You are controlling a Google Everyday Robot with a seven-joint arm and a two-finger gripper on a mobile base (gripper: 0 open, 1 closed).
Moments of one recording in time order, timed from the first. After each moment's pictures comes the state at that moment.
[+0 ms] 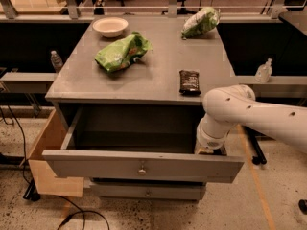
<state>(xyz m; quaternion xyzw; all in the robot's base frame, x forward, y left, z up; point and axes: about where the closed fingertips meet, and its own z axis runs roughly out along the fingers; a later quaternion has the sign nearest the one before) 0.541 -0.169 0.613 -0.67 0.74 0.02 0.07</state>
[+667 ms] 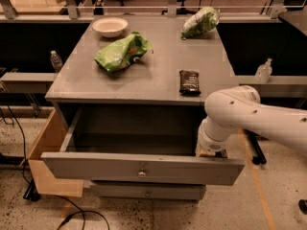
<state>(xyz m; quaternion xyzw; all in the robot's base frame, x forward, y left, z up) 0.528 -0.169 0.627 -0.67 0.74 0.00 0.09</state>
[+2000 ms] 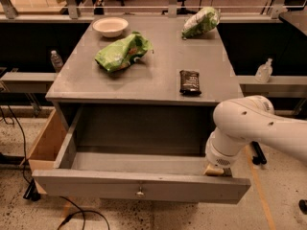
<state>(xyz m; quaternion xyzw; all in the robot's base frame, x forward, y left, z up) 0.463 -0.180 0.631 -0.63 0.78 0.03 0.05</state>
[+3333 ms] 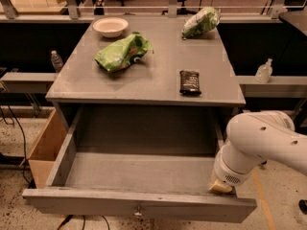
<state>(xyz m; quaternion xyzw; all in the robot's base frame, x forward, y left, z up) 0.409 -0.188 0.636 -0.58 0.81 0.06 0.05</state>
